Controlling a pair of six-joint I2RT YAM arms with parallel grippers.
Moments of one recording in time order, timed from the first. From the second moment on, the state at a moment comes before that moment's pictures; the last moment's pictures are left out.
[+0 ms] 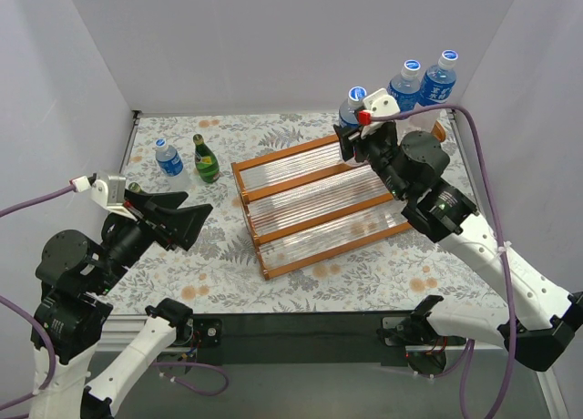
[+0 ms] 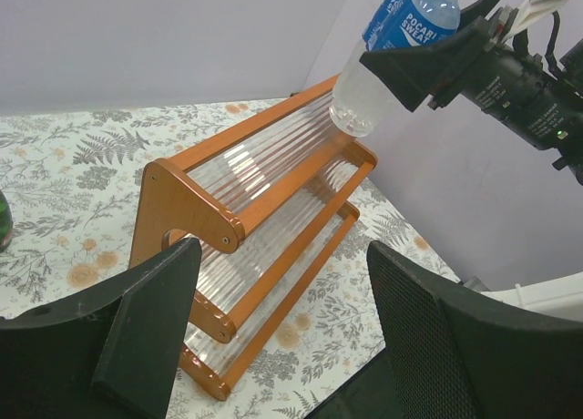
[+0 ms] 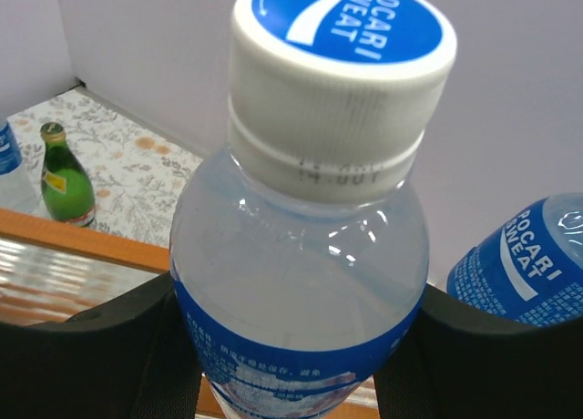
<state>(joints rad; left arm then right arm) -0.43 0.51 1.24 -0.65 0.19 -0.42 0.78 1.09 1.28 -0.10 0.26 -0.27</state>
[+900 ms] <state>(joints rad) -0.43 0.50 1.23 -0.67 0.18 -0.41 0.67 1.23 1.28 0.01 0.40 -0.15</state>
